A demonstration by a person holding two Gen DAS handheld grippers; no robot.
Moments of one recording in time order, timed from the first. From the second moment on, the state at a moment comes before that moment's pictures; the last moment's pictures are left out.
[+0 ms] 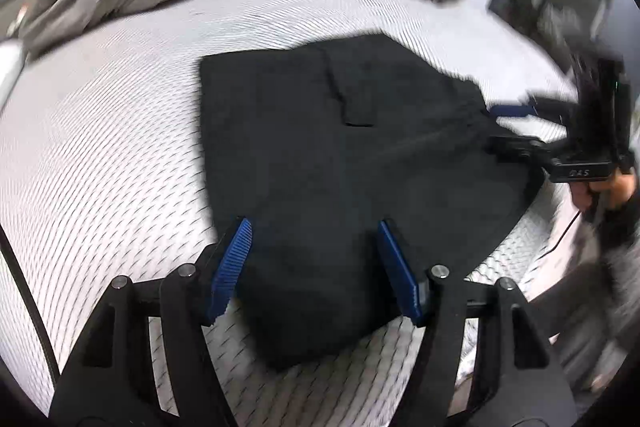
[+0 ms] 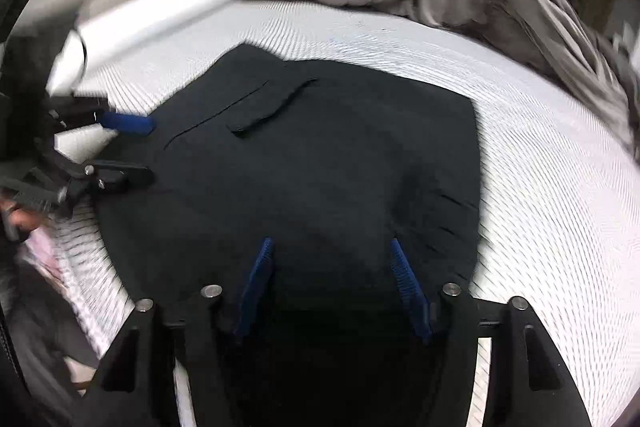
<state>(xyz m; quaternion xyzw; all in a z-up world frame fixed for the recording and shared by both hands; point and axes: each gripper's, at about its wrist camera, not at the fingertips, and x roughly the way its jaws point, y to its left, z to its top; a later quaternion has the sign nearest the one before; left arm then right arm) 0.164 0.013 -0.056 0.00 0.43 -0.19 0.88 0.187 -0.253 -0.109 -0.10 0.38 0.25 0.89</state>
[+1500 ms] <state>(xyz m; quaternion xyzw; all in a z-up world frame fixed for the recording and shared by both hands) 0.100 -0.031 -0.001 -0.05 0.28 -0.04 0.96 0.117 -0.318 -0.072 0.03 0.22 0.17 0.96</state>
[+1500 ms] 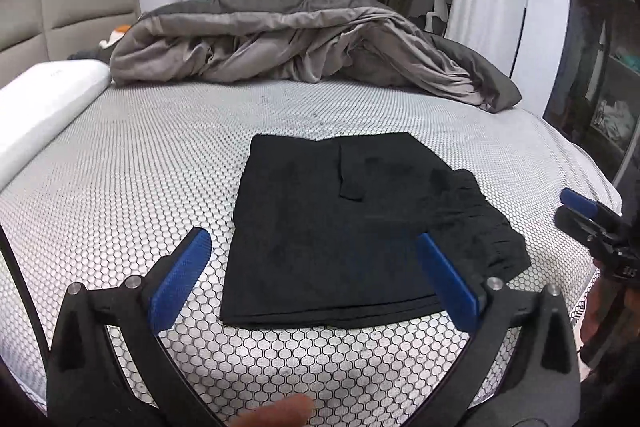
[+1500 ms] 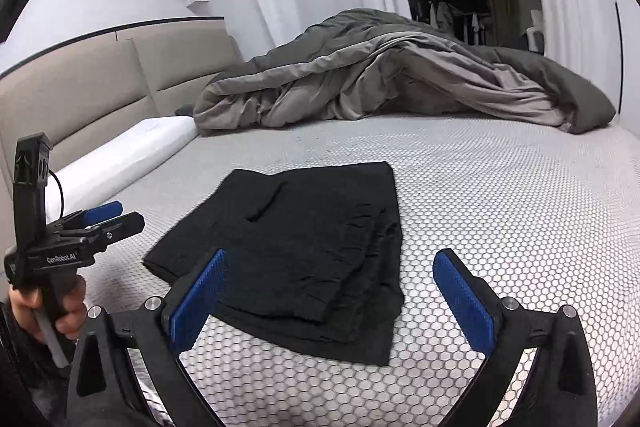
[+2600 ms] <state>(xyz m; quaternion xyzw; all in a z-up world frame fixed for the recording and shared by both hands) 0.111 -0.041 -0.008 -0.02 0.26 -0.01 0.96 0.104 -0.319 -0.075 0.02 0.17 0.13 0.98</state>
